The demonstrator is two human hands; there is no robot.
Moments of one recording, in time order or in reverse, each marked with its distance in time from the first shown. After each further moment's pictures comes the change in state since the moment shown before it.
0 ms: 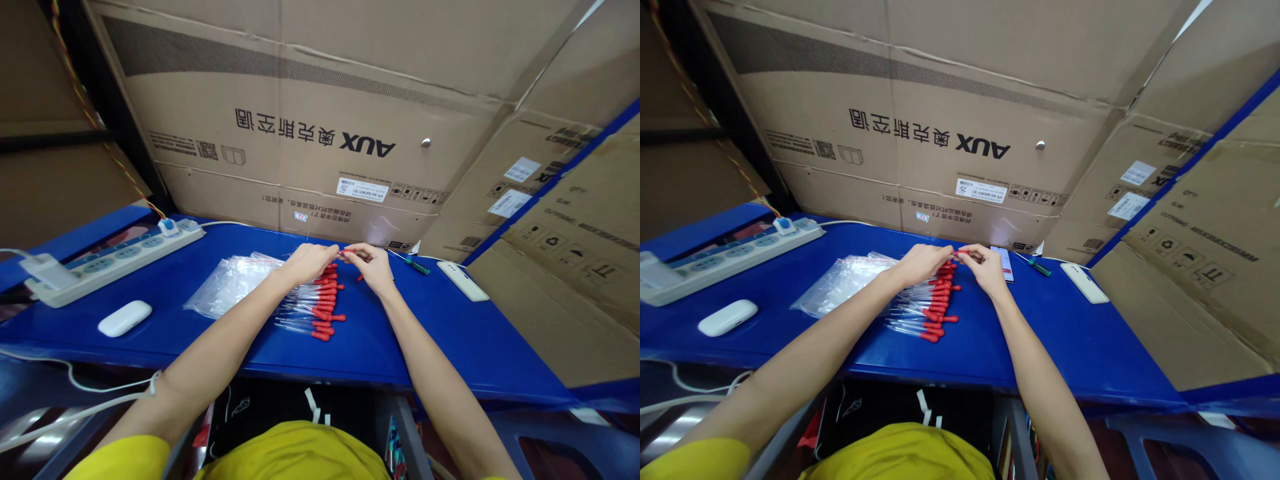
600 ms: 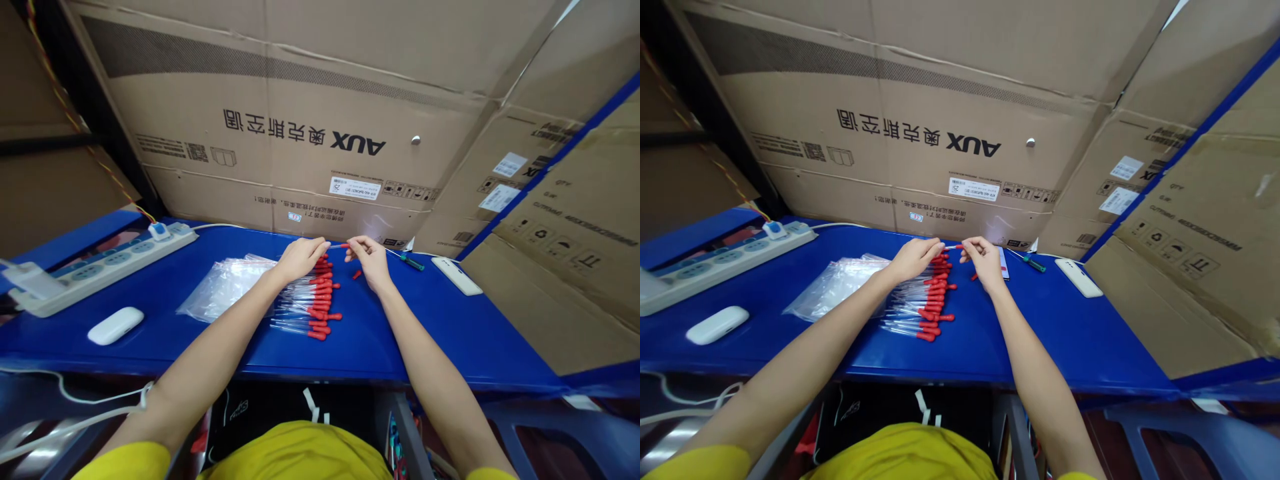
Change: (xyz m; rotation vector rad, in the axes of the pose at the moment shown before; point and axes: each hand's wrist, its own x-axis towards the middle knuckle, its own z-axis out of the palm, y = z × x) left_hand 0.002 -0.011 0.002 -0.312 0.142 -0.133; right_hand 0.008 -0.004 -0.004 0.051 0.137 0.034
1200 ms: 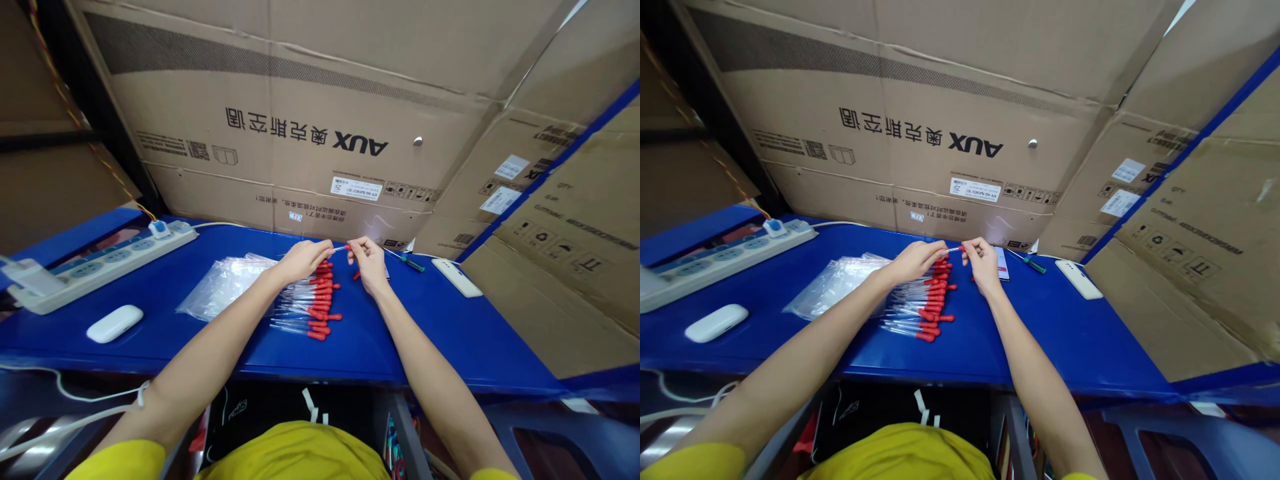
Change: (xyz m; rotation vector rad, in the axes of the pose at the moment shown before) left_hand -0.001 0.003 -0.003 0.016 -0.061 0.179; right_hand -0.006 0.002 0.007 -0.023 0.024 -0.066
